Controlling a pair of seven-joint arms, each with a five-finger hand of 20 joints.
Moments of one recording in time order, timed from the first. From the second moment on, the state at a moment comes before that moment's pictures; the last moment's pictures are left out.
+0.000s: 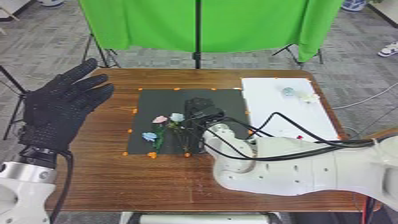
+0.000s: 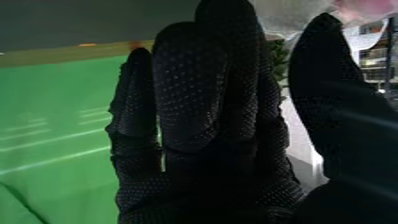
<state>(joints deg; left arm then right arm) 131.8 -49.3 -106.6 -137.8 29.4 7.0 13.6 -25.6 -61.4 -15.0 -96.0 -108.4 25.8 51.0</state>
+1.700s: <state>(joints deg) 145.7 -54.0 -109.0 -138.5 24.8 13.5 19.5 -32.8 -32.6 9.5 -97.1 -99.4 14.6 59.2</state>
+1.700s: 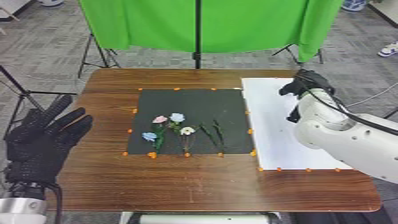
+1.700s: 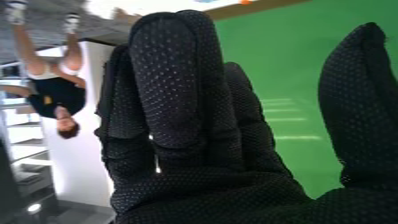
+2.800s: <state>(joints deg) 142.9 -53.7 -106.3 -138.0 24.9 13.1 19.8 -28.4 -35.3 0.4 -78.5 -97.9 7.0 50.2</state>
